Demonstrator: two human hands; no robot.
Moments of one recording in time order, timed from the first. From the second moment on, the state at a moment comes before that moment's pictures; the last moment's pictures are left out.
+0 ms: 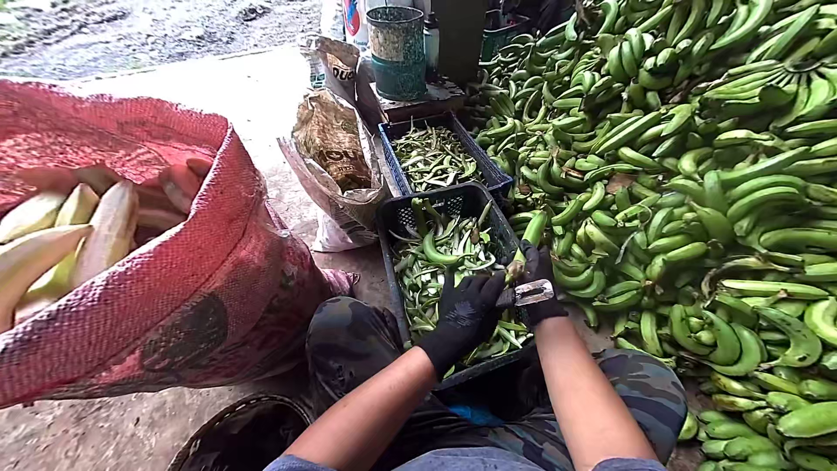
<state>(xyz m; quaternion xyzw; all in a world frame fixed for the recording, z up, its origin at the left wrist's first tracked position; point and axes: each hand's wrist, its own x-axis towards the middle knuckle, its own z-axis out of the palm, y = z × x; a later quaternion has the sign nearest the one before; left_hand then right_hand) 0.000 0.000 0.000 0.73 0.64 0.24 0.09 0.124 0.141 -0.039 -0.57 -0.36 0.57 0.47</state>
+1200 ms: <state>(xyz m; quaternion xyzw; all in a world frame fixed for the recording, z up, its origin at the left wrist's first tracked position) -0.005 0.014 -0.030 0.47 0.51 0.42 0.59 0.154 0.096 0.054 -0.28 -0.42 0.62 0.60</state>
